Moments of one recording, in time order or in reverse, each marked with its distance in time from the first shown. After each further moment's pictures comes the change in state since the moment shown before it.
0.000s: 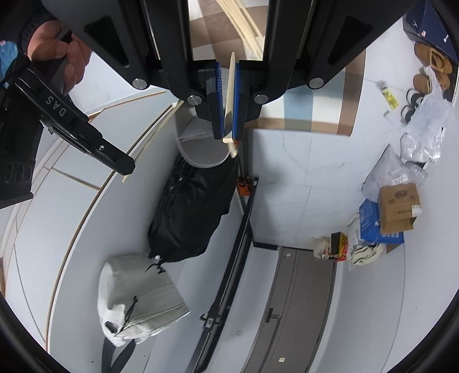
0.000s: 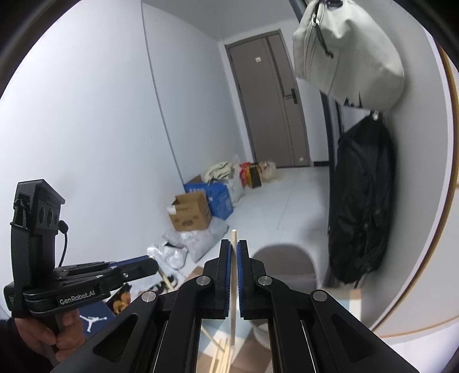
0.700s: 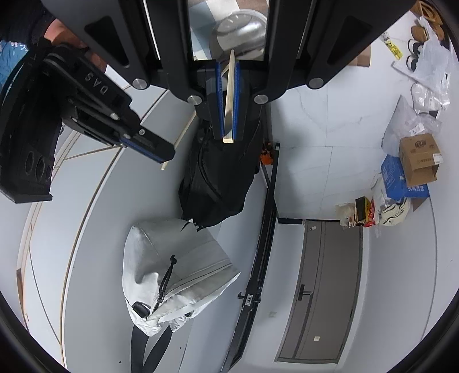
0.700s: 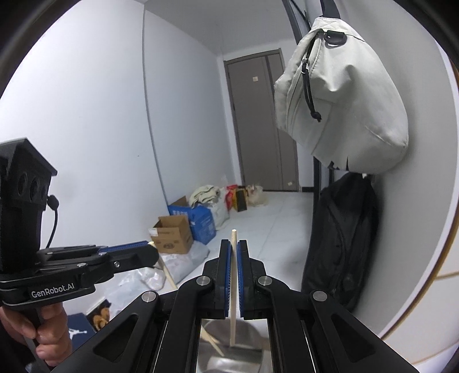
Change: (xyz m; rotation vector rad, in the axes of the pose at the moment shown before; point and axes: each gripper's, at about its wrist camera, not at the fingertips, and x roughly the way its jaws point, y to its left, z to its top) left arm 0.019 -0.051 0.084 0.112 -0.063 -0.071; right arm 0.016 -0.041 0.088 -0.063 -0.065 -0.059
